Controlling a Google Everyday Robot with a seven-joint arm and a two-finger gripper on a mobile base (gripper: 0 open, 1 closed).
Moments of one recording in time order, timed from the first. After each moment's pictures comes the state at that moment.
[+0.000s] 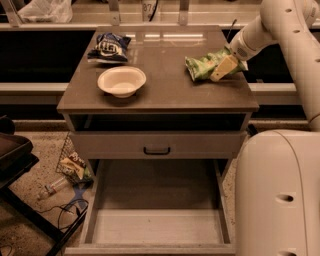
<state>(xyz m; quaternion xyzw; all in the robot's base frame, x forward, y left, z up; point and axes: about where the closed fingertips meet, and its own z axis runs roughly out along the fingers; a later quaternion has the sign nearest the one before) 0.817 -0.242 0.844 -0.48 0.81 -0.01 0.34</state>
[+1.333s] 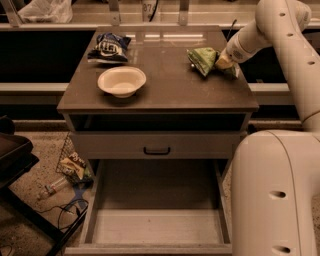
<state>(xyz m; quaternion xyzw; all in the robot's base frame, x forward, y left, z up) 0.823 -0.232 0.830 -0.48 0.81 0.01 0.34</state>
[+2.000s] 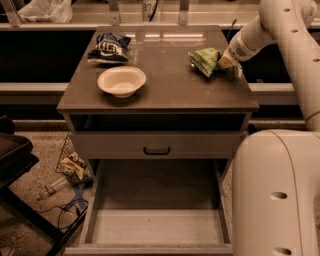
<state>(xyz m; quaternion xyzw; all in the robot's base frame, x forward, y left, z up) 0.814 -0.240 0.841 -0.47 0.82 0.01 0.33</state>
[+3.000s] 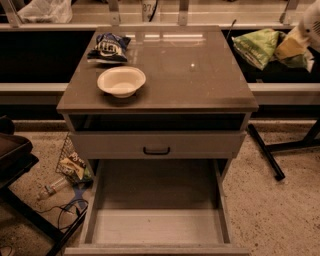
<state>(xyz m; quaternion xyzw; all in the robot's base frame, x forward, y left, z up) 0.637 -0.310 0.973 -0.40 0.86 -0.03 0.32</state>
